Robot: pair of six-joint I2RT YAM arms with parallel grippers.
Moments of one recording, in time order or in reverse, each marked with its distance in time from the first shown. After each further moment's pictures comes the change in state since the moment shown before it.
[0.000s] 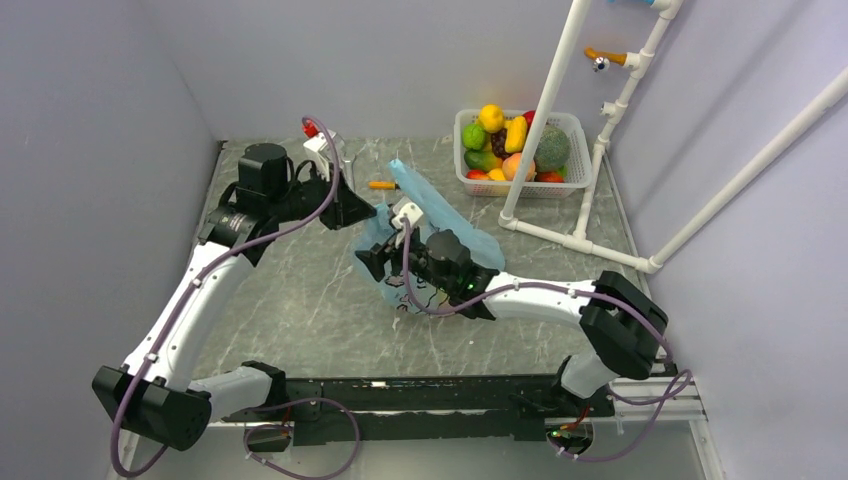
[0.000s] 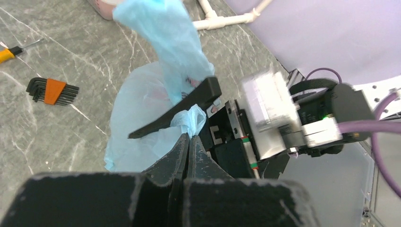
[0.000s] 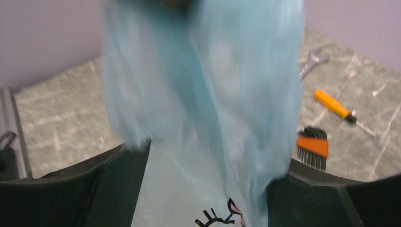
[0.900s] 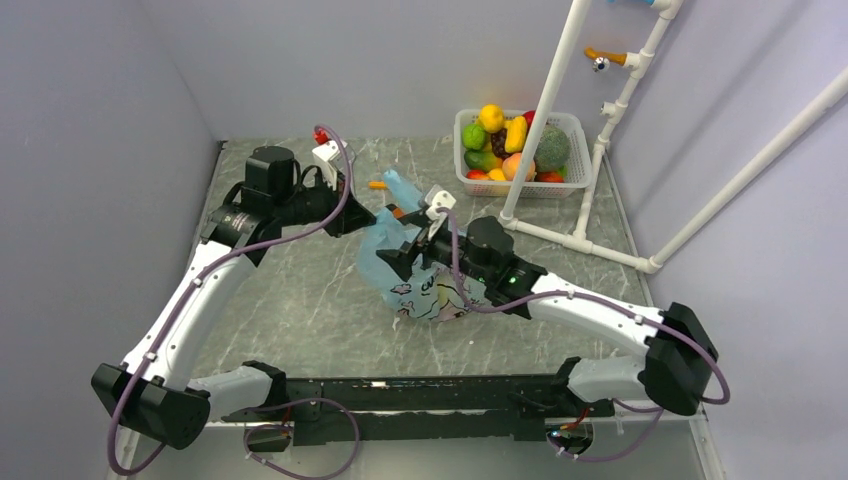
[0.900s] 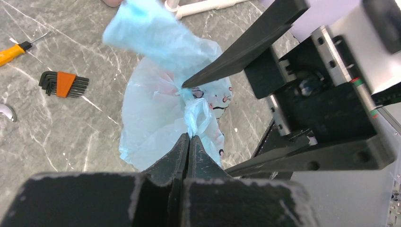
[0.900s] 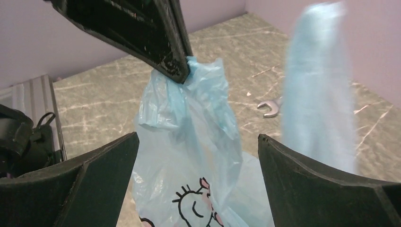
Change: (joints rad) left arm -0.026 0.006 0.017 -0.090 -0.030 0.134; right arm -0.087 -0.243 -0.051 -0.190 -0.195 -0.053
